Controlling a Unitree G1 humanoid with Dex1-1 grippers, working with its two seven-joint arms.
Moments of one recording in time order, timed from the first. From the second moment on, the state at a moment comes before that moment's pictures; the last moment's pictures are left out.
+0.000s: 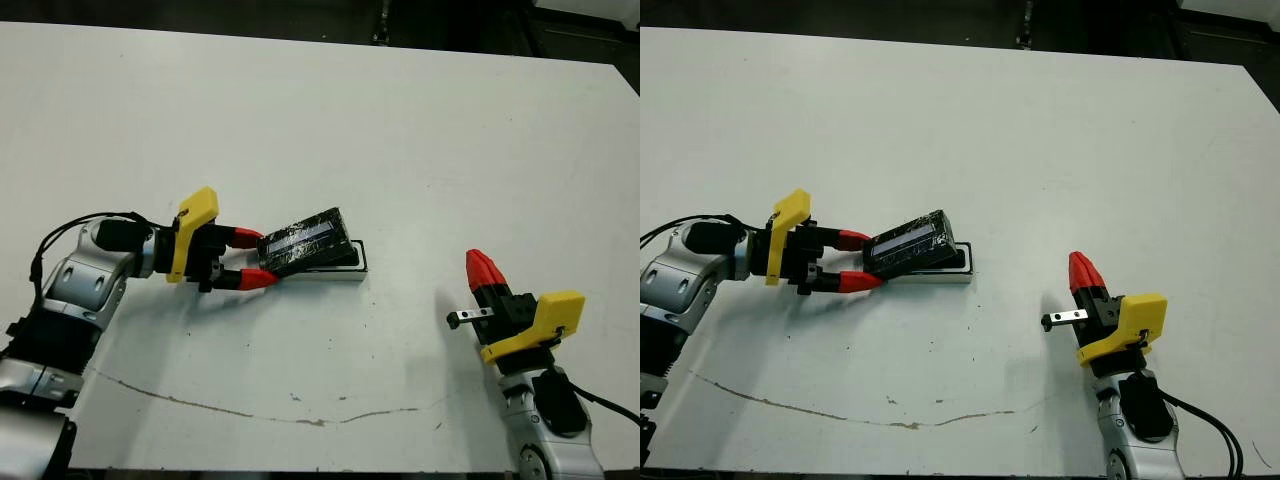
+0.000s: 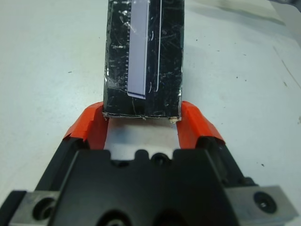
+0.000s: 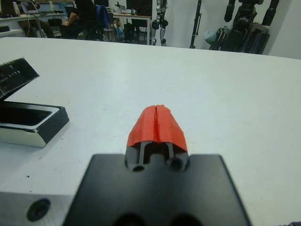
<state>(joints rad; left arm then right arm) -0.55 0.60 -0.22 0.34 -0.23 0.24 -1.26 0.21 -0.16 -0.07 -0.28 0.19 -0.03 0.22</state>
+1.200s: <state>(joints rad) -0.72 0.56 -0.37 0.36 -0.11 0.34 -1.30 0.21 -0.16 -0.07 -0.28 0.19 -0.02 0.21</state>
